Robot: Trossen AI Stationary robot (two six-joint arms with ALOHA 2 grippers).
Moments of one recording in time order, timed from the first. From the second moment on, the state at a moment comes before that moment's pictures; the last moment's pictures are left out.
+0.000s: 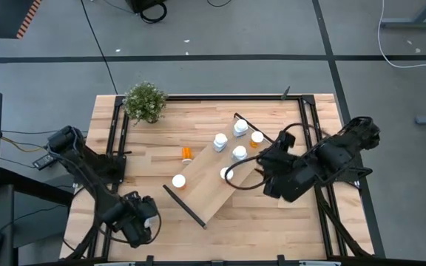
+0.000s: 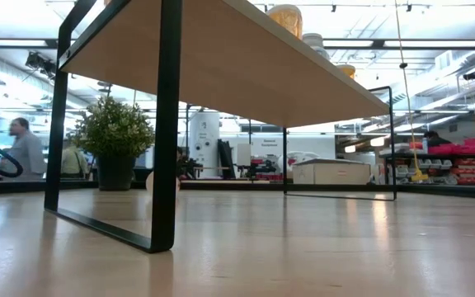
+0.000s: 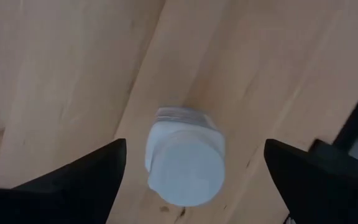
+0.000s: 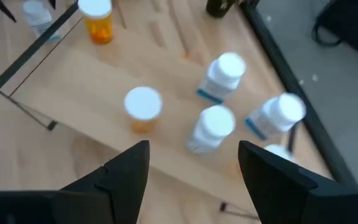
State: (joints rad) left arm -0.91 1.54 1.07 -0.94 -0.11 -1.29; right arm 0.58 1.64 2.04 -1.57 0.67 0.72
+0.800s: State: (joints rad) left arm -0.89 1.62 1.07 -0.95 -0.05 -1.30; right arm 0.58 1.44 2.04 -1.57 0.78 0.77
